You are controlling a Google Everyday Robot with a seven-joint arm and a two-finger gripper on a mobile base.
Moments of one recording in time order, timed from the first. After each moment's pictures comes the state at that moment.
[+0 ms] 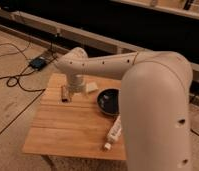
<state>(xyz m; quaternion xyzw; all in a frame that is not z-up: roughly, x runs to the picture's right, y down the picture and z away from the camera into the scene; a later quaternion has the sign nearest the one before) -0.111 0.042 0.798 -0.26 0.18 0.61 0.72</state>
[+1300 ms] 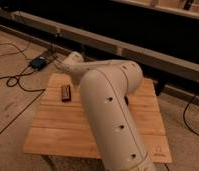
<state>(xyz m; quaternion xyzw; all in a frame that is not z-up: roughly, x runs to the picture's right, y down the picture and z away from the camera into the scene) -0.103 -0.006 0.964 -0.15 0.17 0.55 0.80</state>
